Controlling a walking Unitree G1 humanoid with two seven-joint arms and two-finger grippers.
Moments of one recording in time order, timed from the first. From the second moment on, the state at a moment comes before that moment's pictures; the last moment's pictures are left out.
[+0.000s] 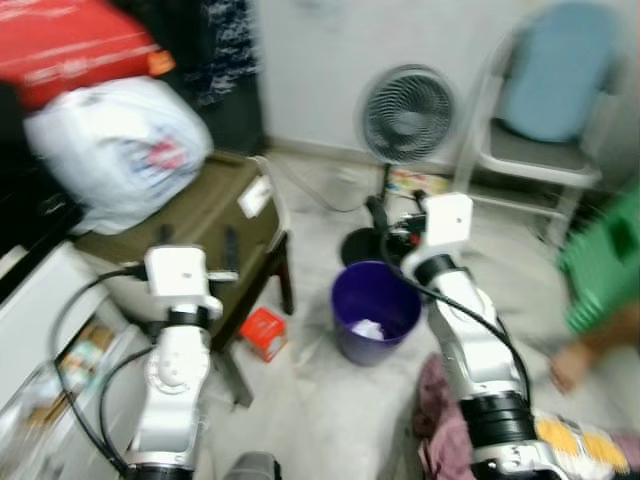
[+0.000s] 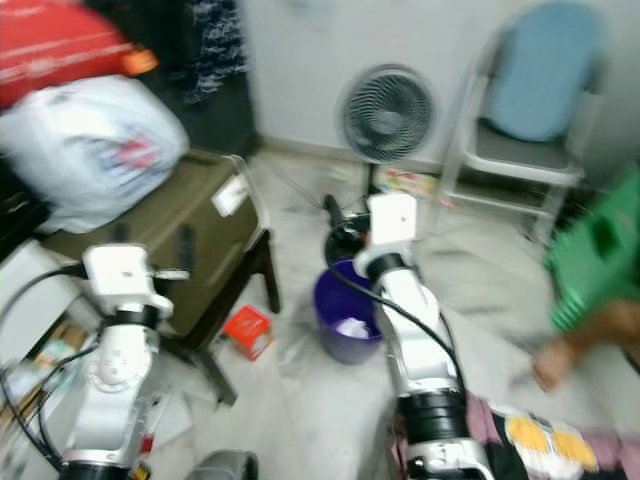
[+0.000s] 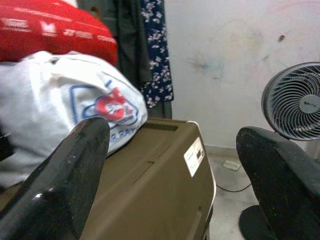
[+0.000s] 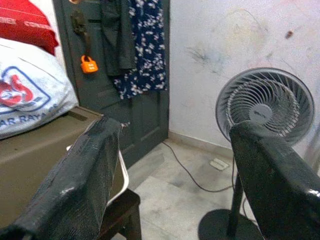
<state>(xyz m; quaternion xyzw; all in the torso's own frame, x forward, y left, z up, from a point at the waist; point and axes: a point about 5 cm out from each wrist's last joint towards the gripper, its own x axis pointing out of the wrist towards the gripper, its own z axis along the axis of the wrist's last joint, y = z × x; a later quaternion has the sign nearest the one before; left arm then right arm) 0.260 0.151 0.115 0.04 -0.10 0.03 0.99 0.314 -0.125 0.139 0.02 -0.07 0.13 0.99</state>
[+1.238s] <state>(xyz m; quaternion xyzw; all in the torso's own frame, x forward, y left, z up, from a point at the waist) 0.261 0.139 0.115 0.06 -0.10 -0.03 0.99 0.314 -0.129 0.135 0.03 -0.07 0.12 0.99</state>
